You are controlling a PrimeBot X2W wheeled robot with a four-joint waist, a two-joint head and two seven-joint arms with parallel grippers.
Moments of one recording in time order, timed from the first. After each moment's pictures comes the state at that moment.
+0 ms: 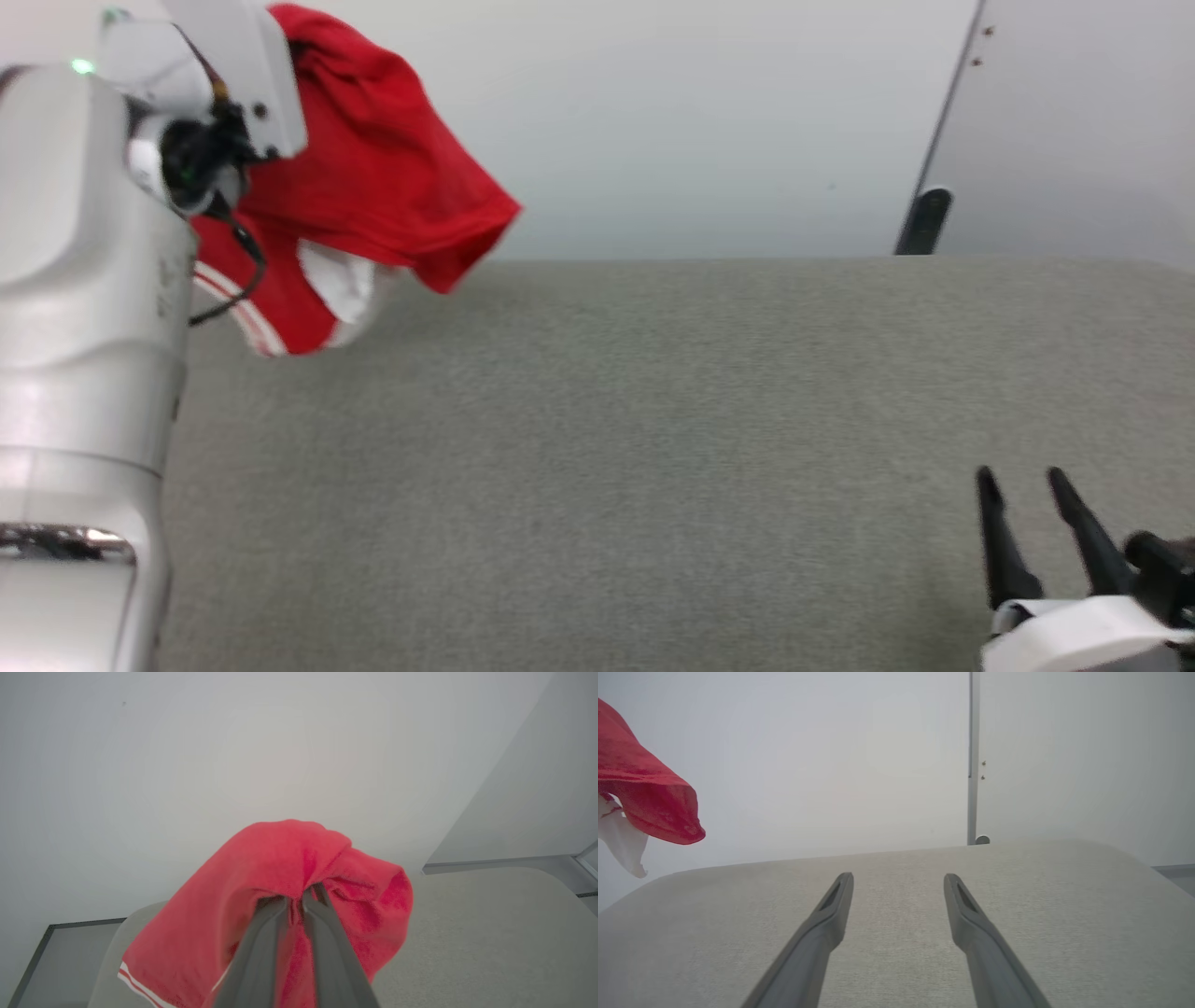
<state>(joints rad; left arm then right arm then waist) -1.25 0.32 -0.24 0.93 -0.50 -0.13 0.56 0.00 -0.08 -0.04 0.08 0.25 0.13 -0.10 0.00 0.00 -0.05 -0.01</state>
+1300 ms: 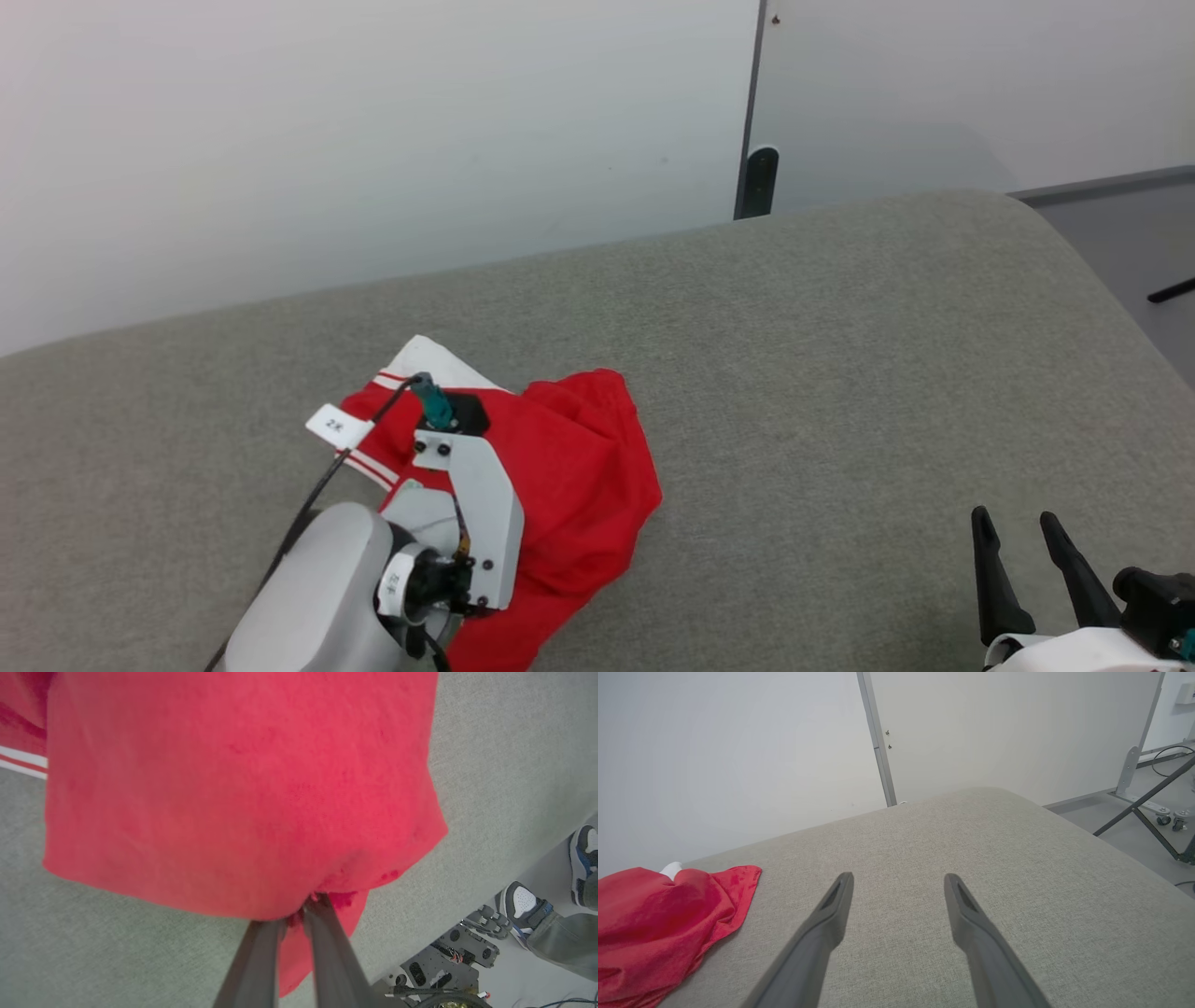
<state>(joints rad) -0.48 0.24 -0.42 0.39 -0.60 0.03 0.96 0.04 -0.05 -0.09 0.12 0.26 0.13 -0.10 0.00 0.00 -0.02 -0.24</state>
